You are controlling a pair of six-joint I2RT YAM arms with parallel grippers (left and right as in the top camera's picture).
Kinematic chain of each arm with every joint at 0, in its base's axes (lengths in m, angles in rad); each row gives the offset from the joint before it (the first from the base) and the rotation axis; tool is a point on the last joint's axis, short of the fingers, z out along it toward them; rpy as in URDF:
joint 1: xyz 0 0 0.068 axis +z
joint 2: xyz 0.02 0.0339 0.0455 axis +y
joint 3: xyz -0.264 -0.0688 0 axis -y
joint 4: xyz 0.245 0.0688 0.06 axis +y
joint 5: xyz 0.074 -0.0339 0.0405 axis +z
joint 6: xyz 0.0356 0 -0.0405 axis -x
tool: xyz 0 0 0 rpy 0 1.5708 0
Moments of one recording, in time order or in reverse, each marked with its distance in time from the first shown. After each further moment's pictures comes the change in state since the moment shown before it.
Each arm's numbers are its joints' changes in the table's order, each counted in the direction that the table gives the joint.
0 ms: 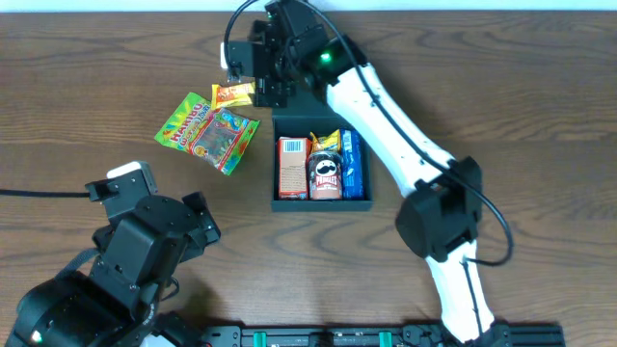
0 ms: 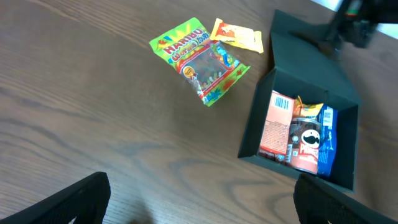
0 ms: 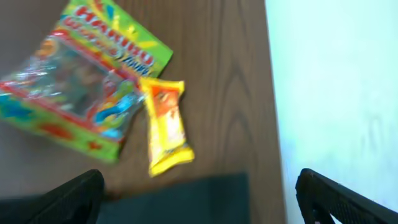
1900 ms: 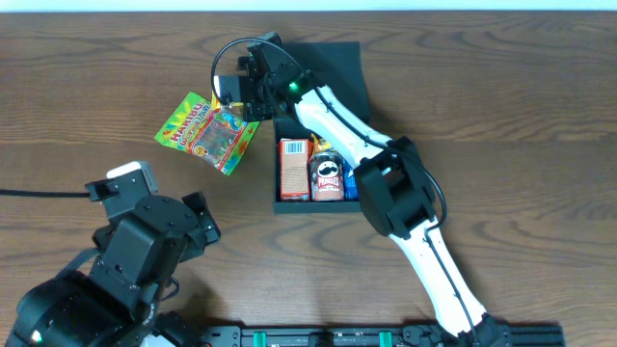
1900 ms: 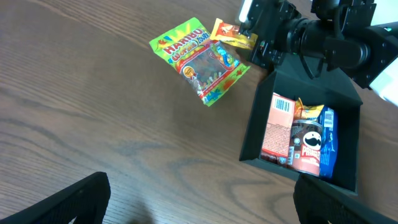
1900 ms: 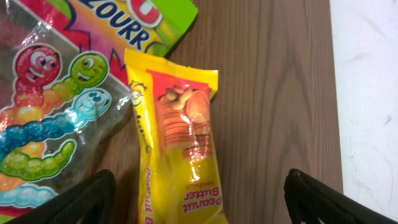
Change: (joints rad) left arm 0.000 0.000 0.000 0.000 0.000 0.000; right arm 0.031 0.308 0.013 -0.275 -0.058 0.052
